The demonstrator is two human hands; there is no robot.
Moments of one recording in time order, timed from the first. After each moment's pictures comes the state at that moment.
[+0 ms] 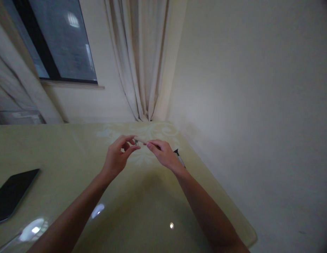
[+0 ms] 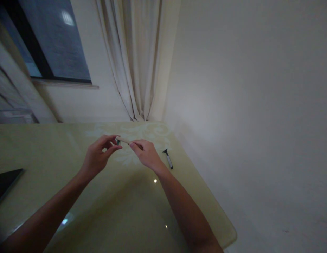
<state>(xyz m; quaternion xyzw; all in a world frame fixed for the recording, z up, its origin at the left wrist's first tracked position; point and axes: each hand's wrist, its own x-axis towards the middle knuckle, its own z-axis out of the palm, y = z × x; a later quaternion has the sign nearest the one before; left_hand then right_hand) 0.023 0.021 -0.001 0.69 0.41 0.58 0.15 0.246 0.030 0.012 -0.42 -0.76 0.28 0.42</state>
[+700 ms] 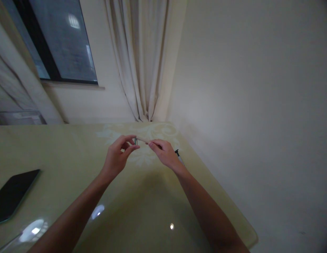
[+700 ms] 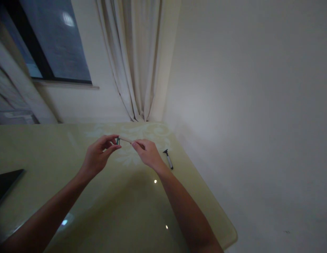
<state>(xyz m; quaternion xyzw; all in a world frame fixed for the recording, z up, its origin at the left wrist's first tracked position) 0.024 0.021 0.001 0.67 0.41 0.59 0.19 0.246 0.031 0.011 -0.43 -0.75 0.27 0.42</state>
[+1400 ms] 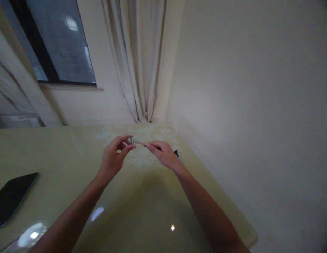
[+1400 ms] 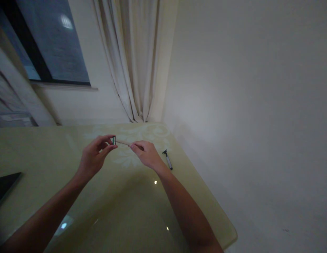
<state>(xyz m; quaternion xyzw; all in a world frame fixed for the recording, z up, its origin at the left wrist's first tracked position) 0.019 0.021 0.003 0.66 0.42 0.60 0.16 0.246 0.027 0.013 -0.41 -0.76 0.30 0.41</state>
